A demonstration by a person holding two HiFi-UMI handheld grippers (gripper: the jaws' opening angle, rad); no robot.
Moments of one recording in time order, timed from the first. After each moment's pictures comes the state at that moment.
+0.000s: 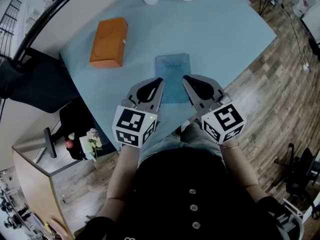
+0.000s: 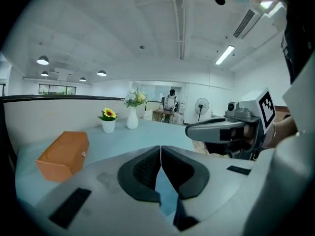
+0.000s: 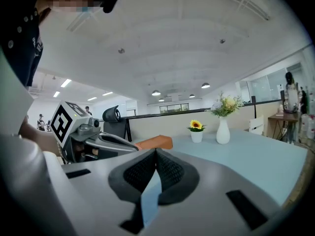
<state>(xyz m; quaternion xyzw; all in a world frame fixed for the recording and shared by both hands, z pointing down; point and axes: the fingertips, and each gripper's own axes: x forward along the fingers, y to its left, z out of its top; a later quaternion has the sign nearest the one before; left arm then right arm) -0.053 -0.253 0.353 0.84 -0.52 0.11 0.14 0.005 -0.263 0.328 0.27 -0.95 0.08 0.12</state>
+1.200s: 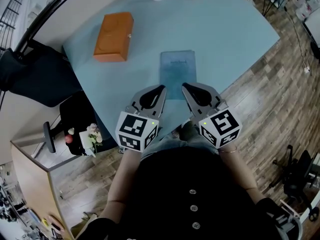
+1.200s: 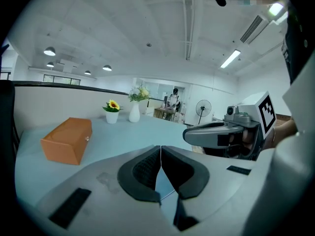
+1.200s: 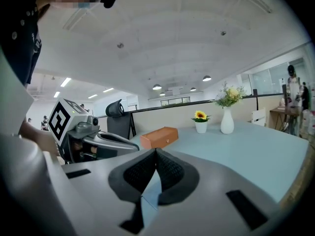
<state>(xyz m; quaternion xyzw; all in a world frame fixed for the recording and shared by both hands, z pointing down) -0.062 -0.219 0.376 0.83 -0.52 0.10 0.18 -0.010 -0.231 0.356 0.26 -0.95 0.10 0.15</state>
